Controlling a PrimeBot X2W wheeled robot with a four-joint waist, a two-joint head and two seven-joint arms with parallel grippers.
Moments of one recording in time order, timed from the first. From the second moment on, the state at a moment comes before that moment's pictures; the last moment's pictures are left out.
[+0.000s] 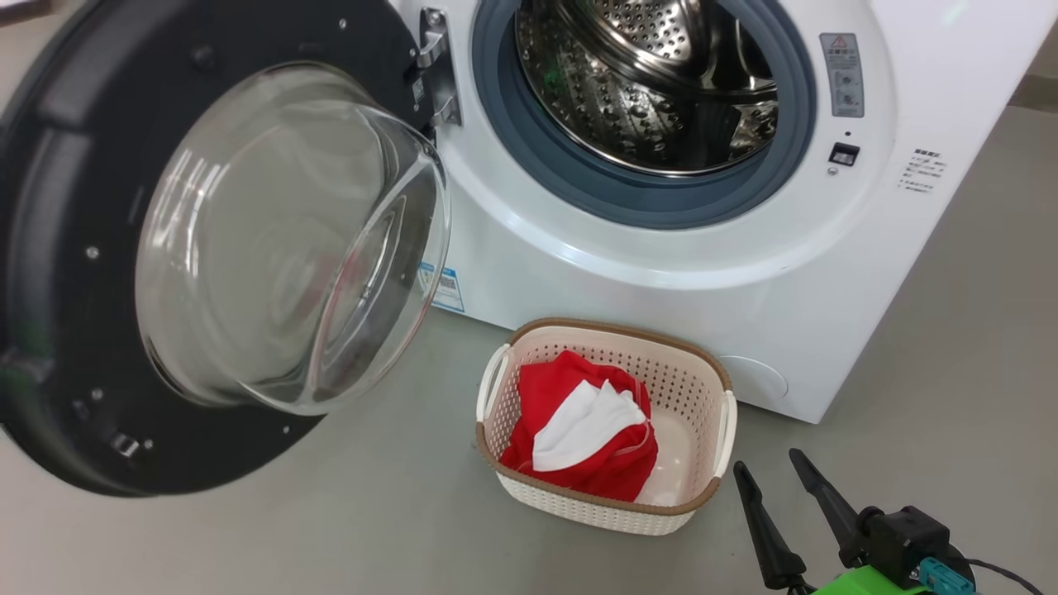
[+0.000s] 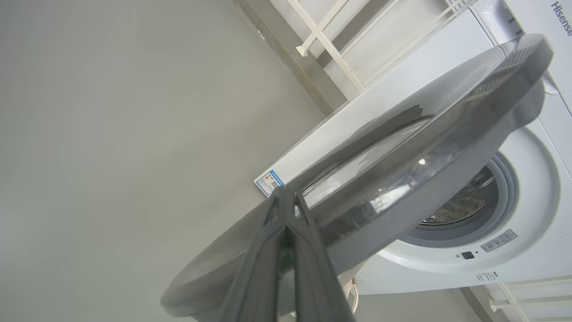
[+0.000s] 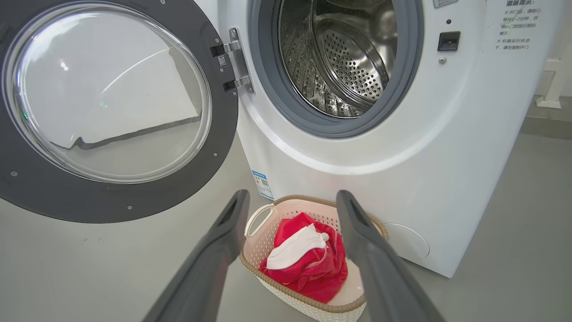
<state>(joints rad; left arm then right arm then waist) -0.65 0.64 -0.02 0.75 -1.33 -0.12 0.56 0.04 -0.05 0.12 0.27 0.31 0.12 -0.26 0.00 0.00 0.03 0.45</state>
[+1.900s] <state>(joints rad) -0.36 0.58 -0.22 0.07 -1.52 -0.12 0.49 0.08 -0.04 0.10 0.26 0.33 0.12 -0.26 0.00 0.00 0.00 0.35</state>
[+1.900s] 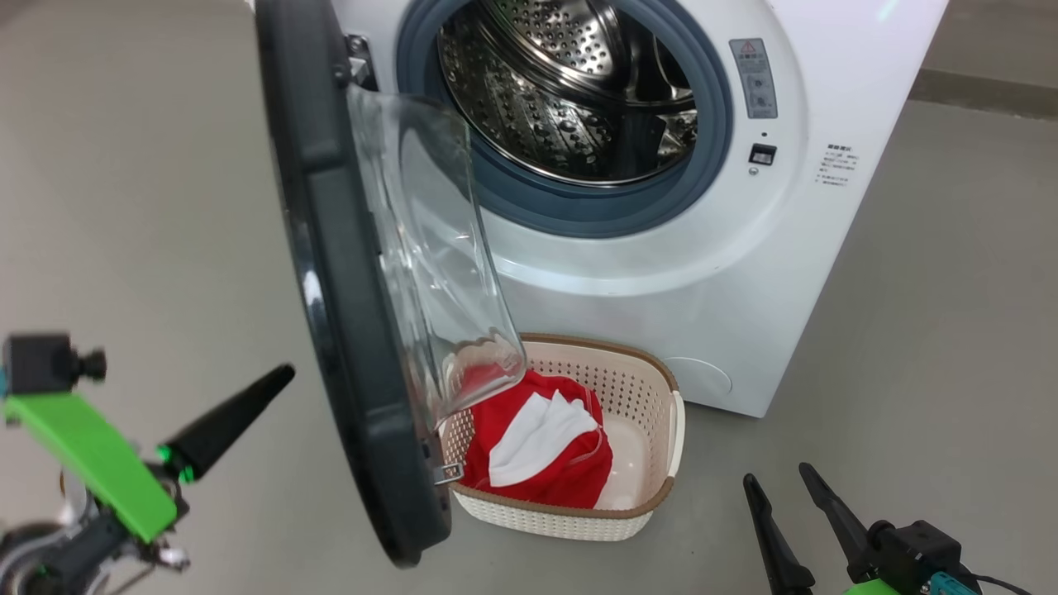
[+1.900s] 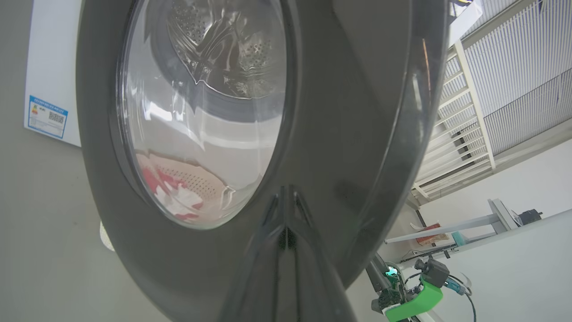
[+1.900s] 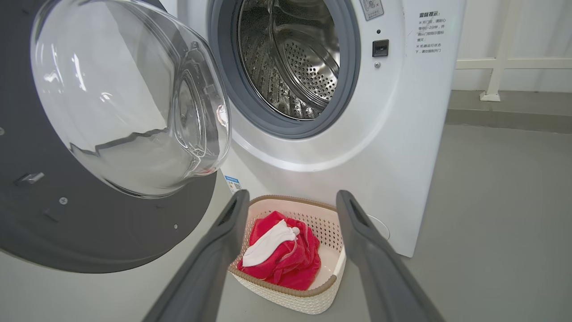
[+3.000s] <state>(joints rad) 0.04 0.46 -0.36 0.34 -1.24 -0.12 -0.24 0.08 -0.04 0.13 0.27 0.35 0.12 -0.26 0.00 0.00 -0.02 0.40</state>
